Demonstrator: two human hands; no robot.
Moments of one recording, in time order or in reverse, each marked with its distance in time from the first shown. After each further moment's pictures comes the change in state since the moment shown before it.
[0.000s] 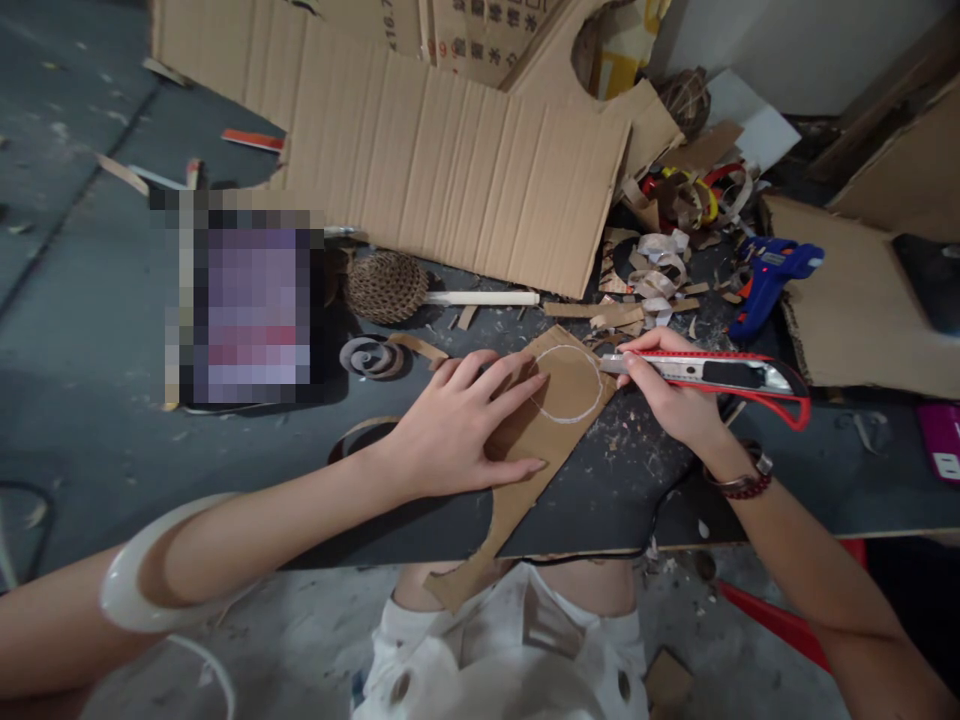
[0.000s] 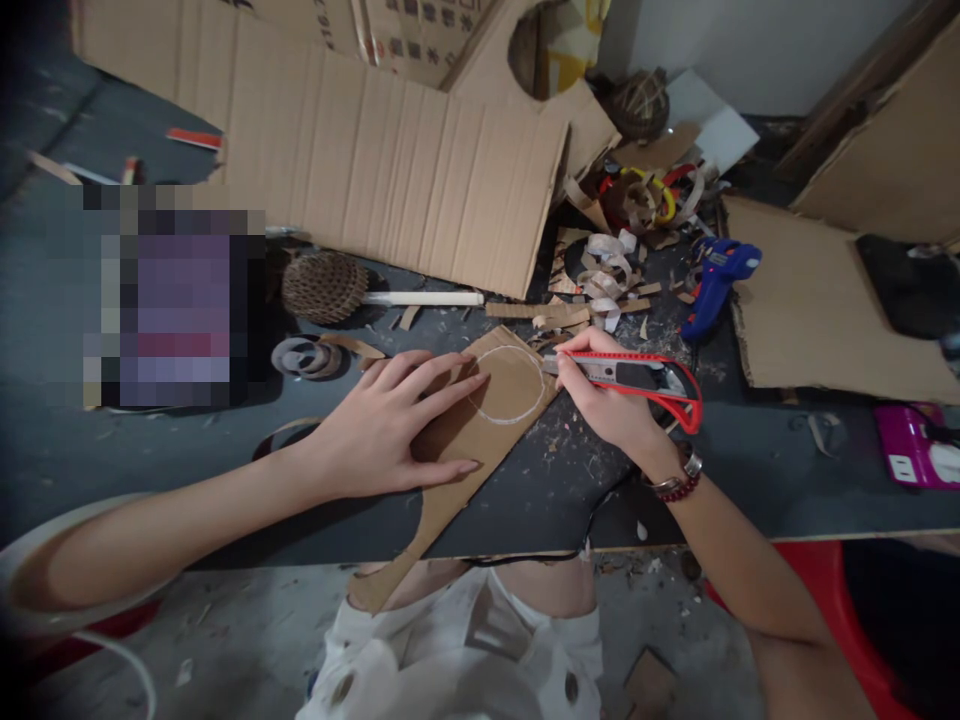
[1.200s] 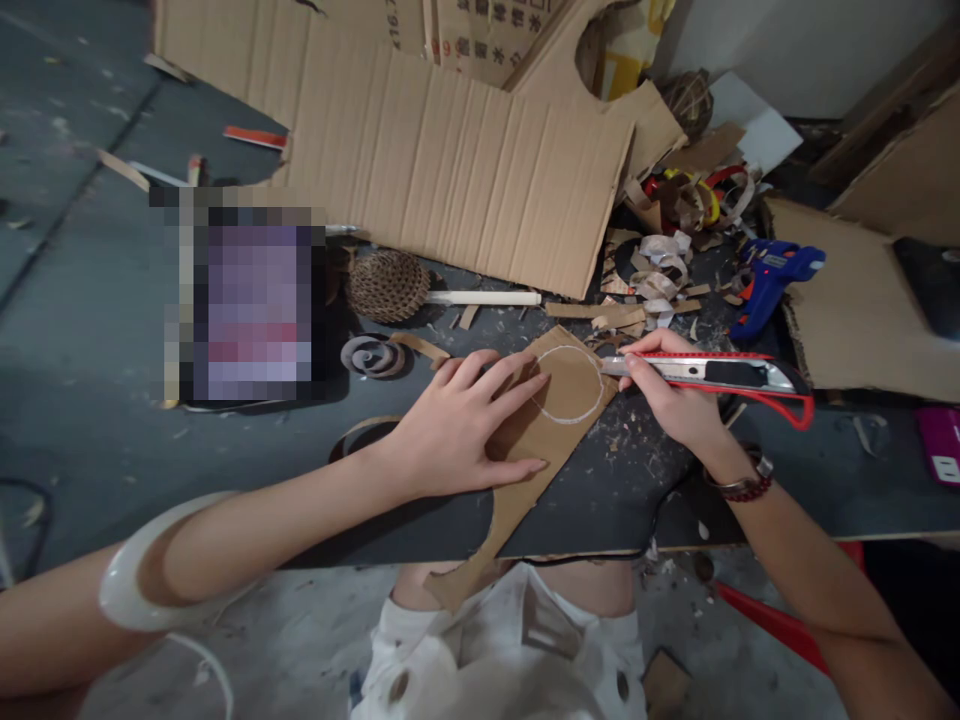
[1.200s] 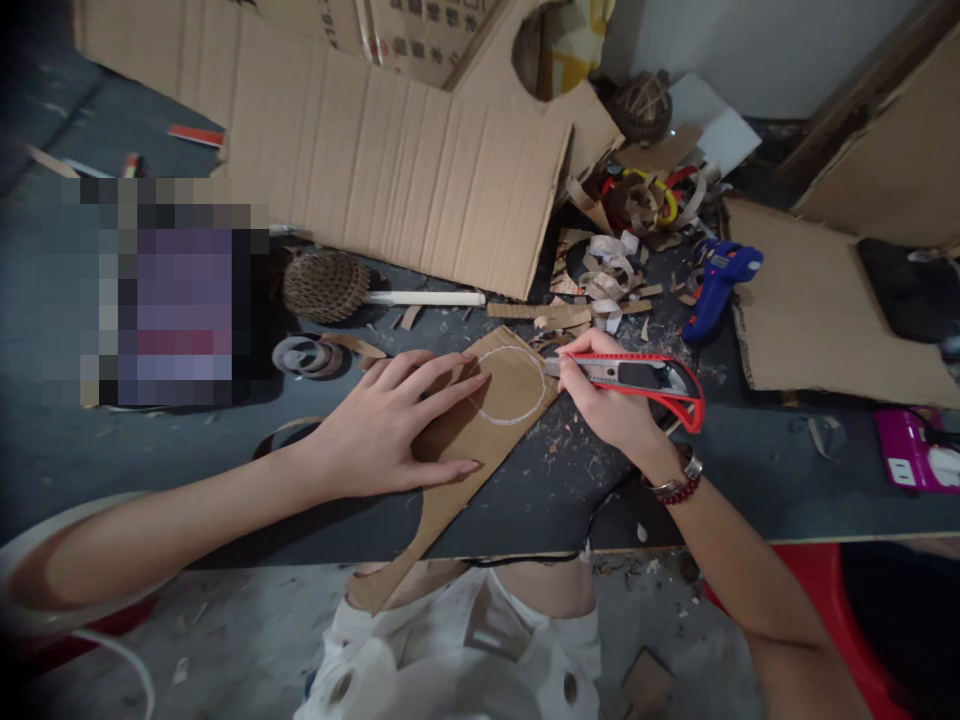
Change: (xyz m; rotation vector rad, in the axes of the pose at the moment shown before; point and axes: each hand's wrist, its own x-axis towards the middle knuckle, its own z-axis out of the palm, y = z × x) left_hand 0.000 0.000 -0.001 -0.013 -0.009 0.001; right_hand -0.001 -0.001 0.001 0.021 -0.005 0.014
